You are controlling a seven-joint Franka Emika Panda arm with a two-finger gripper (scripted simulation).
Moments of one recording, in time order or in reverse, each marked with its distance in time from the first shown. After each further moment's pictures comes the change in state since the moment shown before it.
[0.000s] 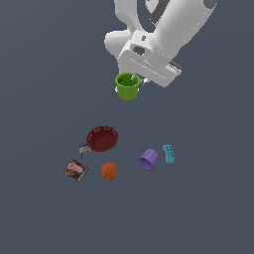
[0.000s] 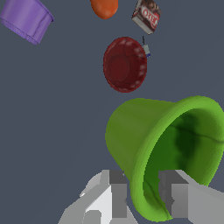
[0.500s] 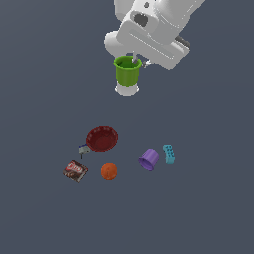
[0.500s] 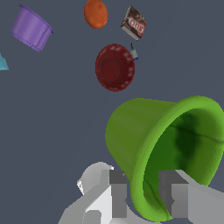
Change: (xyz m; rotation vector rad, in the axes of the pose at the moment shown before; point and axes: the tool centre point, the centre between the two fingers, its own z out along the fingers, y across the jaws) arm -0.015 0.029 -0.058 -0.003 0.000 0.001
